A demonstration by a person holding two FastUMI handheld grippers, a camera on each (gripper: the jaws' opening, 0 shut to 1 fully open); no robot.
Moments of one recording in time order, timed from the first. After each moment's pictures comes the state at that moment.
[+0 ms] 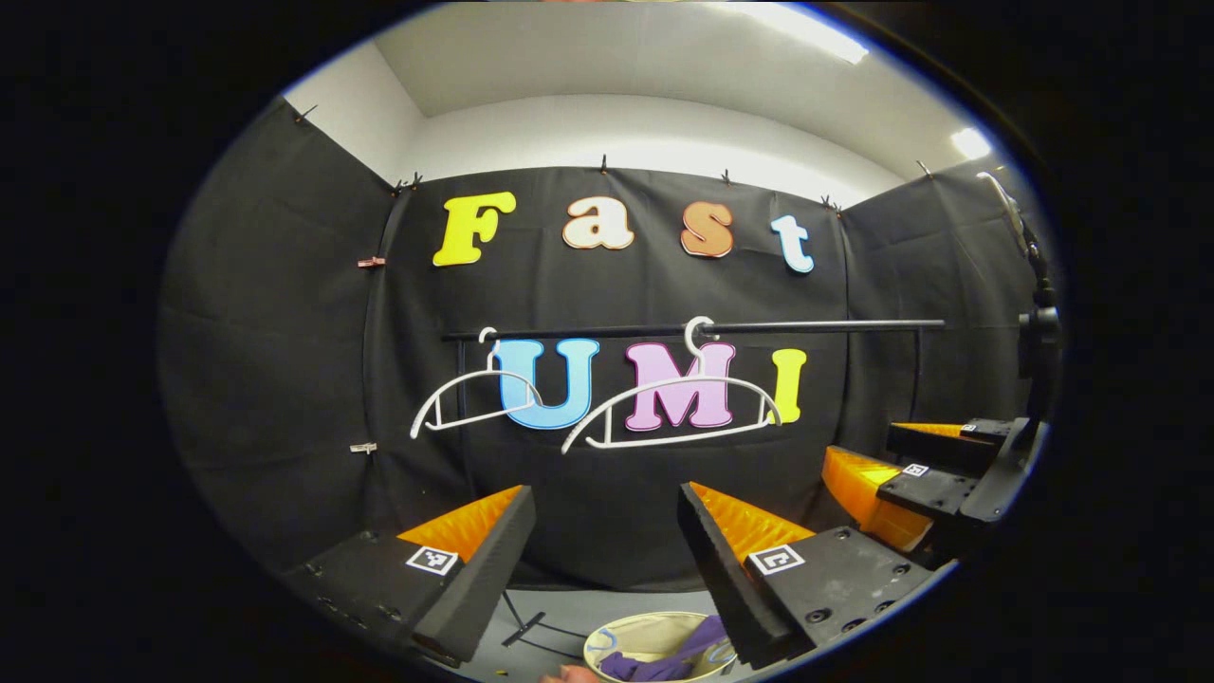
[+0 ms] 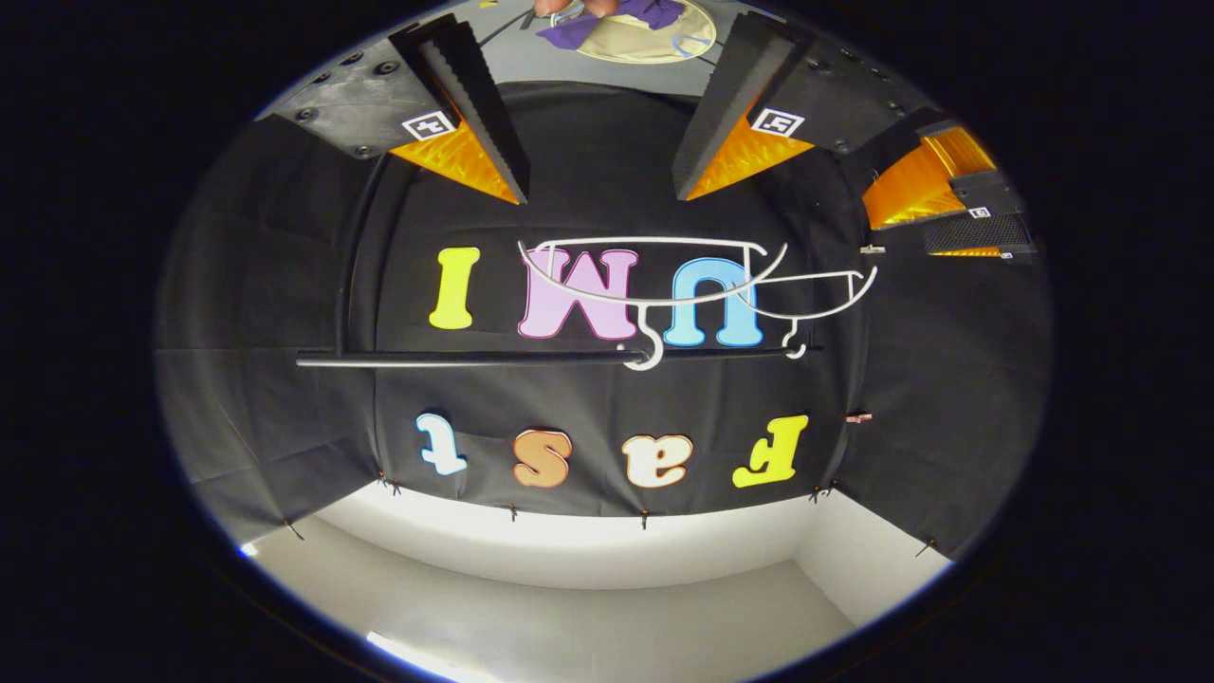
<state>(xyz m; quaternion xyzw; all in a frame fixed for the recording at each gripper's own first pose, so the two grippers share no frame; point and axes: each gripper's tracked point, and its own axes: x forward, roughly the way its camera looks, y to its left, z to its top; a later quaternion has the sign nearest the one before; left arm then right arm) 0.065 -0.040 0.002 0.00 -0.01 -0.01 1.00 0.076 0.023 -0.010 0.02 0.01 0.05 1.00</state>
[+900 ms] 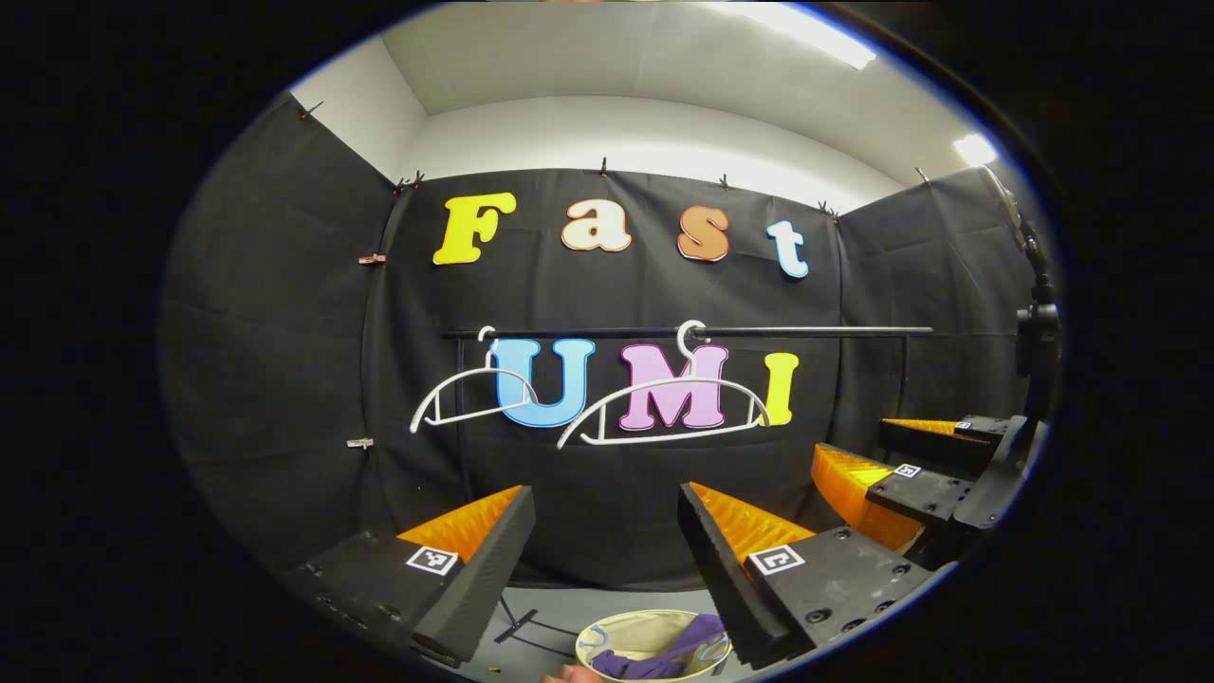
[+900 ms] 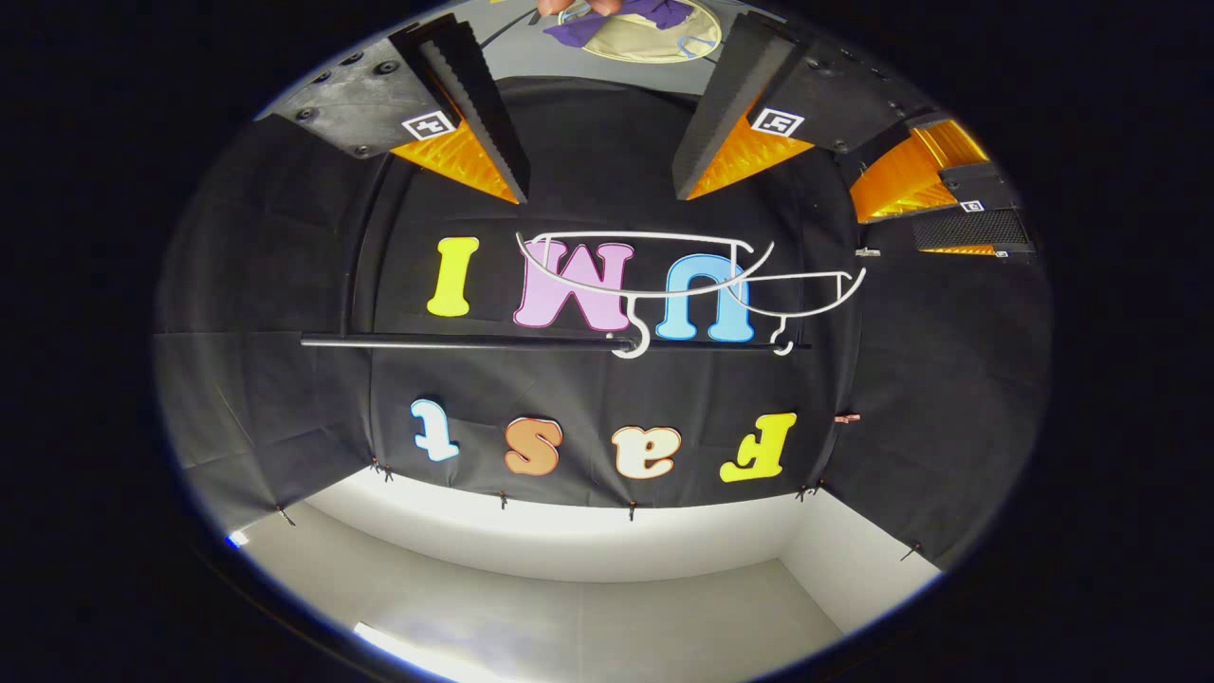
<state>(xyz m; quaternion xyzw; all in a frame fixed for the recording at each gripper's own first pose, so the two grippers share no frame) 0.051 -0.043 -0.002 -0.01 -0.01 -0.01 1.00 0.059 0.026 -0.002 0.01 0.00 0.05 1.00</state>
